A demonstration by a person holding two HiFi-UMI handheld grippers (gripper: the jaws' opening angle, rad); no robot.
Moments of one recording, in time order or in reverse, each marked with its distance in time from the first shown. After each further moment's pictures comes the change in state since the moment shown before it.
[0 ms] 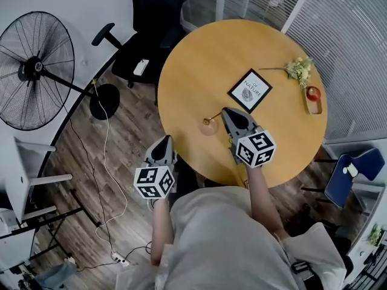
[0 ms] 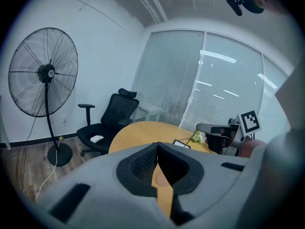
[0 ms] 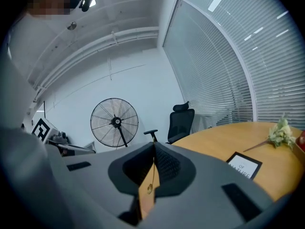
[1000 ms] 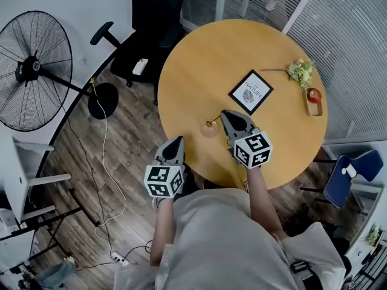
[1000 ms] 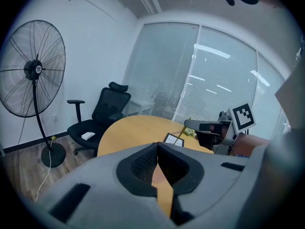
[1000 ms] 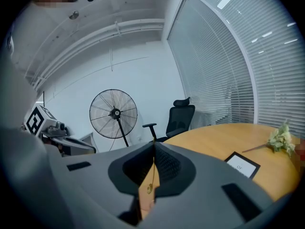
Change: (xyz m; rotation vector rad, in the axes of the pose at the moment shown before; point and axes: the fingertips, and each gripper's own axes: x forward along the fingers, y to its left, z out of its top) left arm 0.026 -0.027 -0.015 0.043 0.075 -0.091; right arm 0.014 -0.005 -0.017 -0.072 0.078 -0.016
